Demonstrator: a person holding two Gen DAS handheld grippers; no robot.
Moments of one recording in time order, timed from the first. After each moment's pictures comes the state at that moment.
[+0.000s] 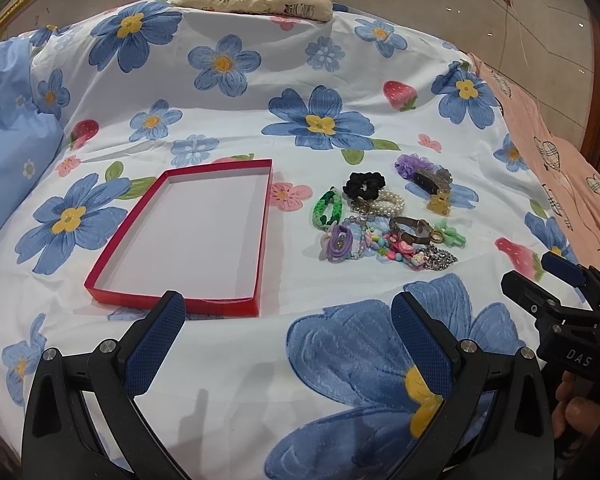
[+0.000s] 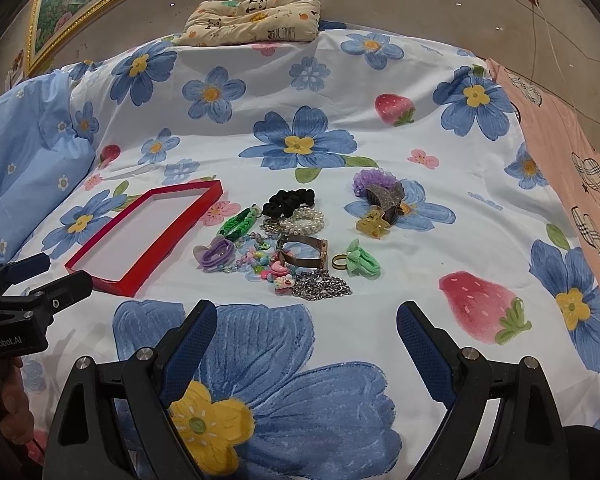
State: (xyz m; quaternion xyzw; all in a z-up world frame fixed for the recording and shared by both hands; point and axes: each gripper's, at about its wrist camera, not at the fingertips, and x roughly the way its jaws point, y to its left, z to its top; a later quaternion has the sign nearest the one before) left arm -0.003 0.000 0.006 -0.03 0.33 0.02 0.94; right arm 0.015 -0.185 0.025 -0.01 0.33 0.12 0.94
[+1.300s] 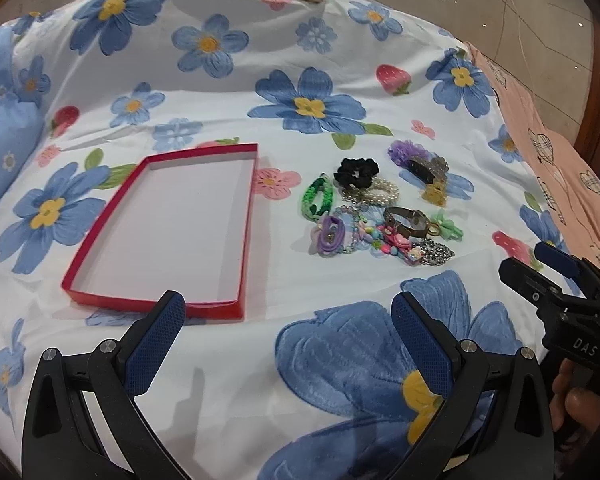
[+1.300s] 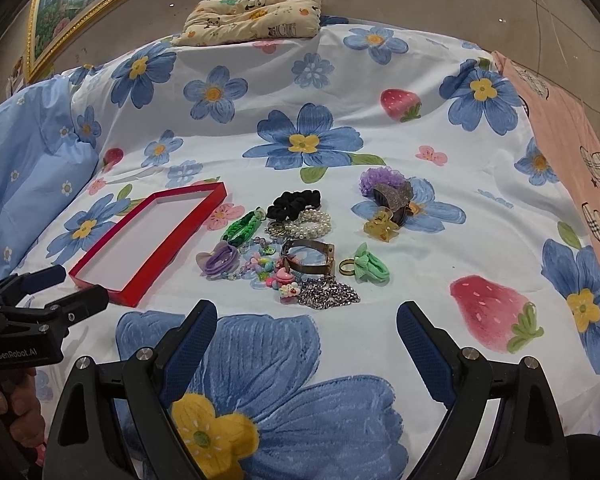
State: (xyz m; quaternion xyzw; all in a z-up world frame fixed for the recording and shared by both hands) left arm 0.024 0.001 -0.003 -0.04 0.36 0.00 0.93; right arm 0.034 -0.187 0.026 0.00 0.34 0.13 0.93
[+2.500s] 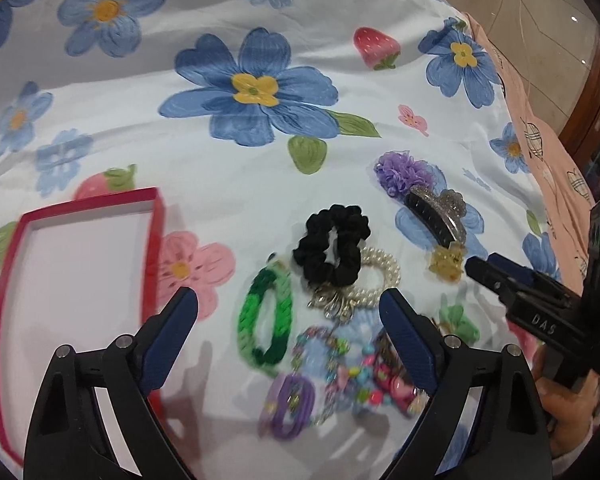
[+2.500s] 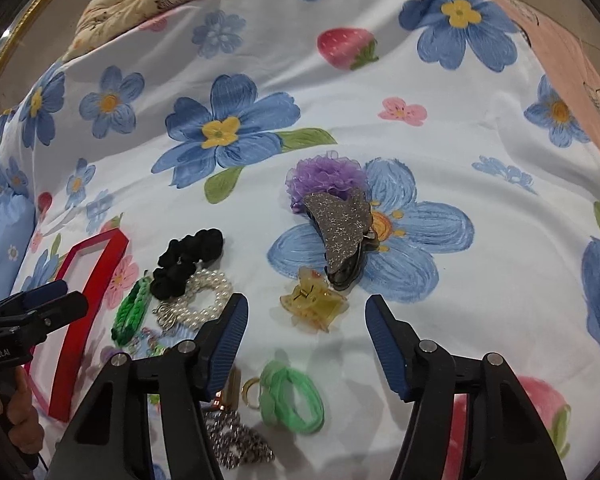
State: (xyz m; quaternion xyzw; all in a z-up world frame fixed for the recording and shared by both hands) left arm 0.236 -0.022 -0.021 -0.06 0.44 -0.10 0.89; right arm 0.215 -0.240 -0.018 0.08 0.43 0.08 0.90
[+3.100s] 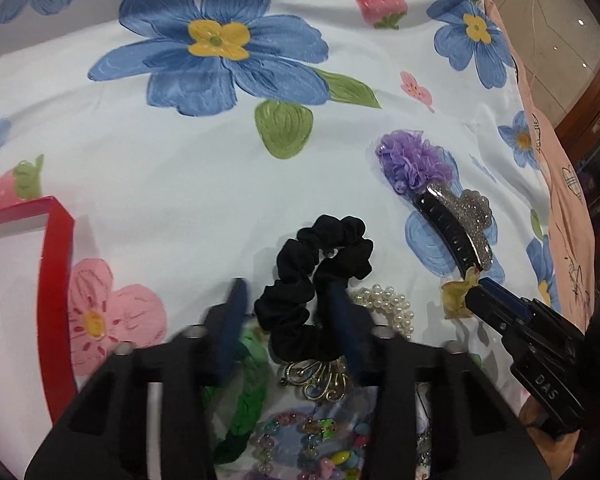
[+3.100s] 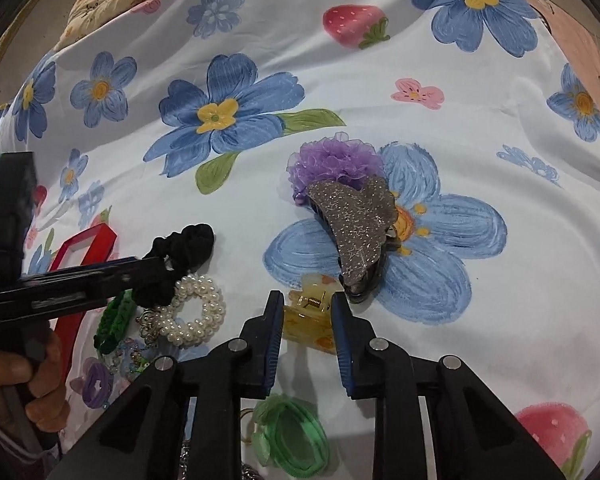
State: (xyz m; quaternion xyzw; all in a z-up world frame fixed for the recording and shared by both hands) left arm 0.308 -0.047 -0.066 -0.08 0.50 -0.15 0.85; right arm 0.240 -0.232 -0.040 0.08 0.45 0.09 0.89
